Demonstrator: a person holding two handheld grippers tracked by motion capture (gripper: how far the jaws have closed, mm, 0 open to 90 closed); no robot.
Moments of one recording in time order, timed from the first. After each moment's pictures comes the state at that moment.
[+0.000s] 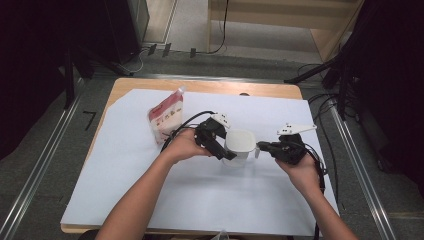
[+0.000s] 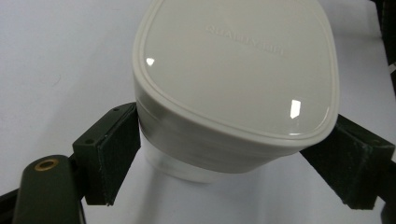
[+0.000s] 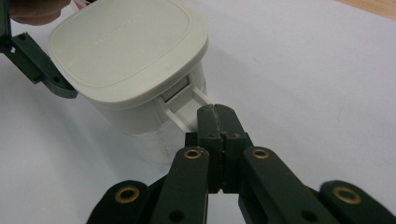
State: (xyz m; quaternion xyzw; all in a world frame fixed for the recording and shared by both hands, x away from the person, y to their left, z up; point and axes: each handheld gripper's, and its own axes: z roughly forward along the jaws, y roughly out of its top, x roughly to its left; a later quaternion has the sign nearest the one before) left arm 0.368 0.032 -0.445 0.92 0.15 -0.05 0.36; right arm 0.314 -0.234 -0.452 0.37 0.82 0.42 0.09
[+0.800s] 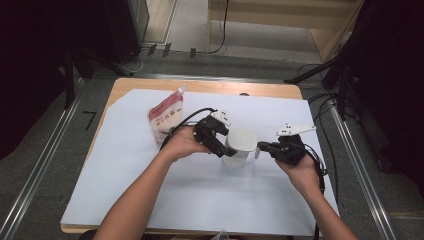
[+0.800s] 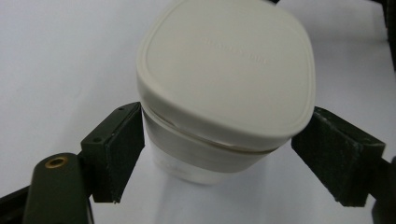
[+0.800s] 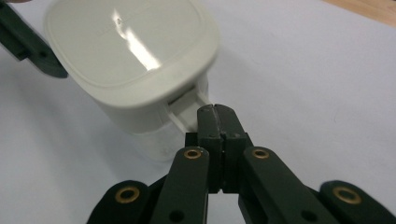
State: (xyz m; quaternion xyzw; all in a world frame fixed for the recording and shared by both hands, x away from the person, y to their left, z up) left arm 0.363 0.033 -0.424 0.92 0.14 -0.01 0.38; right arm 0.312 -0.232 -0.451 0.37 0.82 0.42 0.11
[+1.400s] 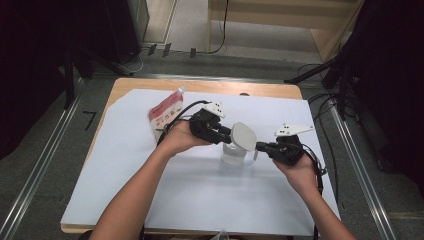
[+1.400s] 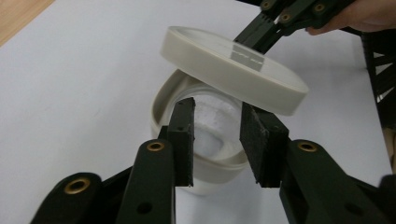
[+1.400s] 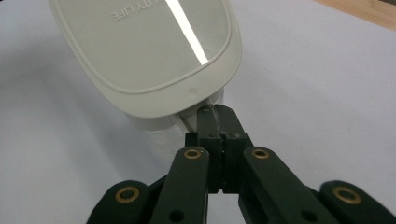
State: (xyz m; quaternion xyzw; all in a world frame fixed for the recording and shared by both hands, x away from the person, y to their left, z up) left arm 0.365 0.042 -0.406 0.91 0.14 0.00 0.39; right arm 0.310 -0.226 -0.450 0.35 0.82 0.43 0.10
